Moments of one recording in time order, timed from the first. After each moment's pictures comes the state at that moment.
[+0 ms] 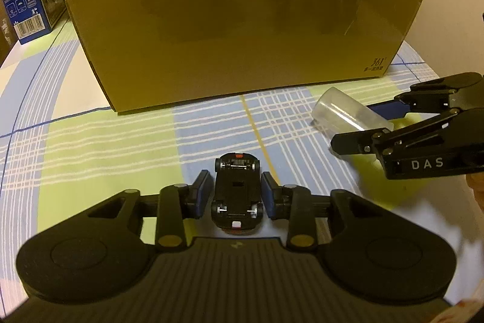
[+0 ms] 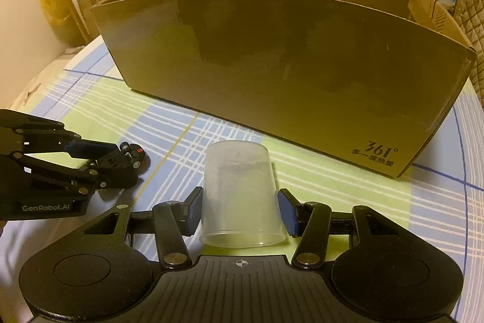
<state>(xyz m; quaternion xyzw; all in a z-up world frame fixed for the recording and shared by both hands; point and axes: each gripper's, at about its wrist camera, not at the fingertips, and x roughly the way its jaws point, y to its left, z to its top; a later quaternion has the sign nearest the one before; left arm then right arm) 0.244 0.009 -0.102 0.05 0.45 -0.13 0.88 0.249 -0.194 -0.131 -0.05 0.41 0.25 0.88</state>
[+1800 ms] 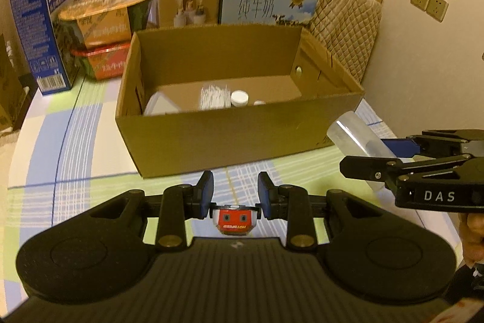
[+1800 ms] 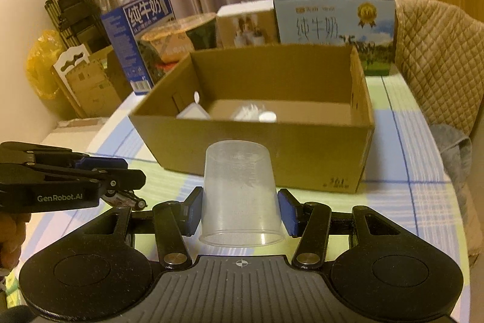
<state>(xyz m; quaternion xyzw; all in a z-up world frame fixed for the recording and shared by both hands) 0.215 0.013 0.032 0.02 0.39 -0.15 0.91 0.182 -0.208 -0.005 0.04 0.35 0.20 0.92</state>
